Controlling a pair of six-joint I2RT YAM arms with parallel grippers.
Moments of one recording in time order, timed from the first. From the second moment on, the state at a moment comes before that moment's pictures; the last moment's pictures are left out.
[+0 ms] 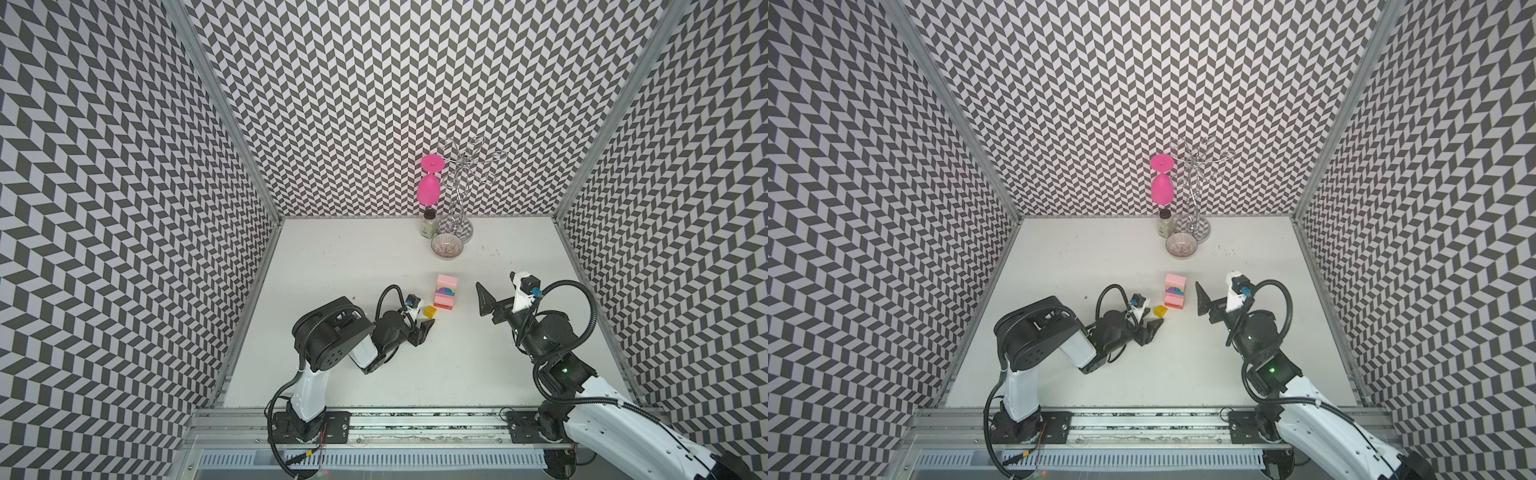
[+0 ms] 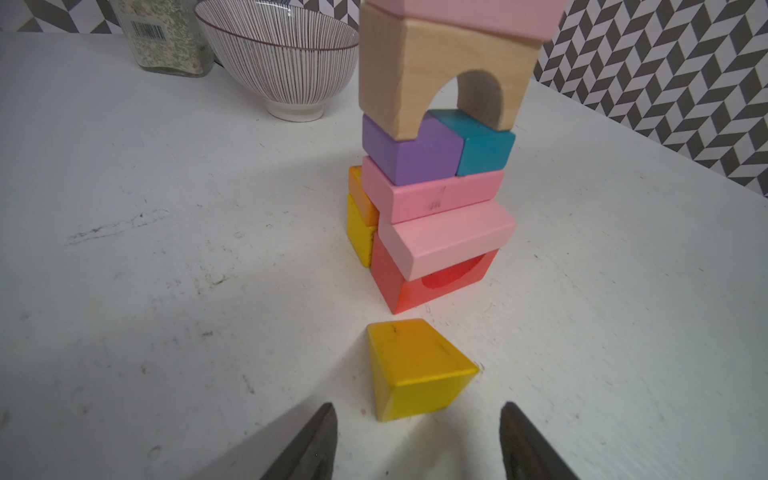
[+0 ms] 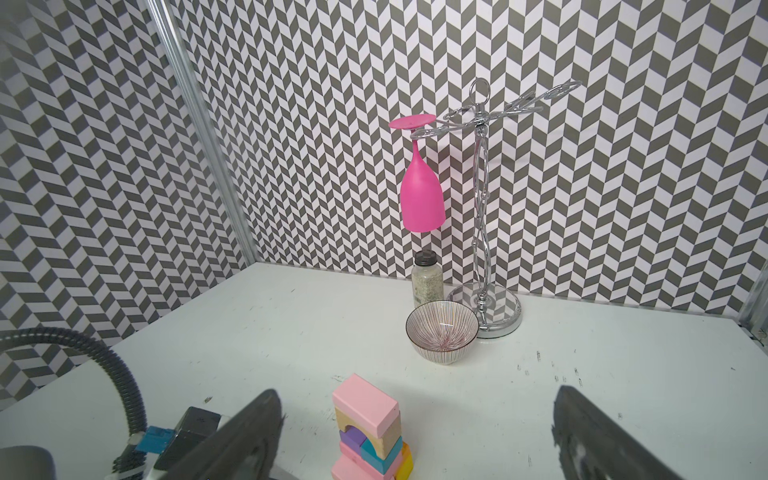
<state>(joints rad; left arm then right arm) -0.81 1.98 0.48 1.16 0.04 -0.19 0.58 0.68 0.32 0.42 0.22 0.12</state>
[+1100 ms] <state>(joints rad) -0.82 2.02 0.55 1.14 0.01 -0.24 0.58 0.67 0.32 0.40 0.19 0.12</state>
